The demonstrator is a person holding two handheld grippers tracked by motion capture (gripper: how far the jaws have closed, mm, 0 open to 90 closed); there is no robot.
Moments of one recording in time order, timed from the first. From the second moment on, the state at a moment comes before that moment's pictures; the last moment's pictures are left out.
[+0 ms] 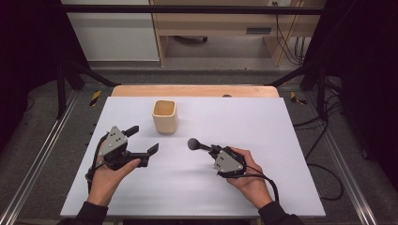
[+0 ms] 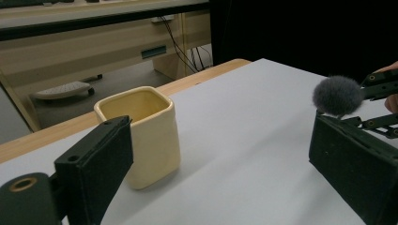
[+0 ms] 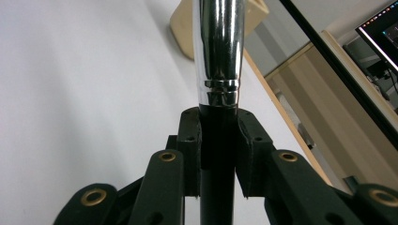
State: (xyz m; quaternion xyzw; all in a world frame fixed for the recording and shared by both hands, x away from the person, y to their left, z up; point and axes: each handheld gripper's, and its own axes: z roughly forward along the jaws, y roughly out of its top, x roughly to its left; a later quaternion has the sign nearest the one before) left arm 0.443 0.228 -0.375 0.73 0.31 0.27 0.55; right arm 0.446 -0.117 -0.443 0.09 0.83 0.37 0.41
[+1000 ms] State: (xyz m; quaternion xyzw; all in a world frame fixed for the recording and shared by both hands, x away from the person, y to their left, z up) left arm 0.438 0.217 -0.370 0.70 0.30 0.26 0.59; right arm 0.460 -0.097 -0.427 0.21 0.76 0.57 0.24
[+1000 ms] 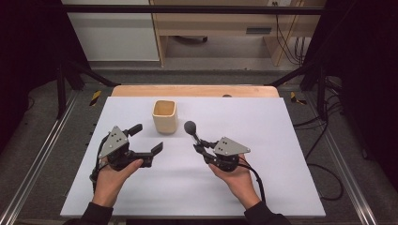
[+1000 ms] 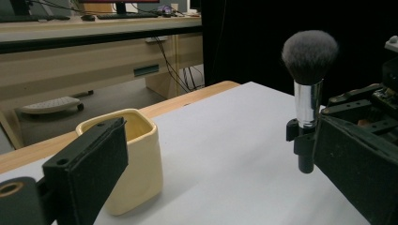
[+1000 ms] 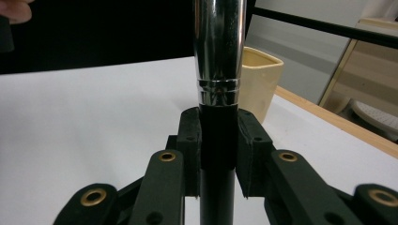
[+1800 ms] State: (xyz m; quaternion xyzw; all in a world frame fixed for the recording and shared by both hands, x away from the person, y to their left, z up) left arm 0.442 0.209 -0.354 0.69 0.32 0.21 0.62; right arm 0.465 -0.055 -0.415 0.27 0.71 0.62 0.18
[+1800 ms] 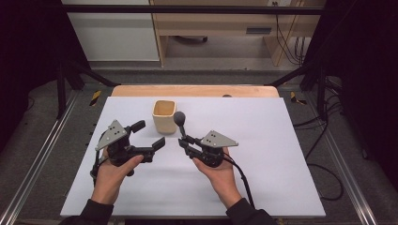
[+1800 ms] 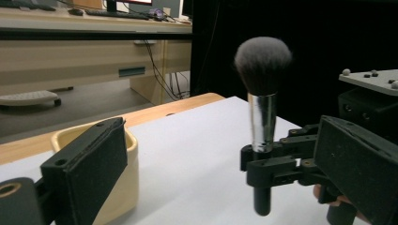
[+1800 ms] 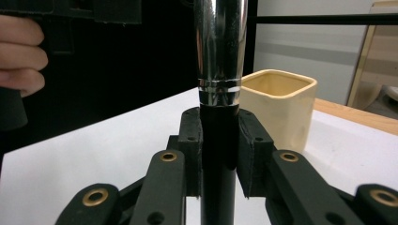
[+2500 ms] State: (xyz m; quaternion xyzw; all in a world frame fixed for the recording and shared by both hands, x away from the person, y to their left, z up) left arm 0.442 0.176 -0.364 0.72 0.33 0.21 0.58; right arm 0.461 -0.029 -0.419 0.26 0.72 0.63 0.16
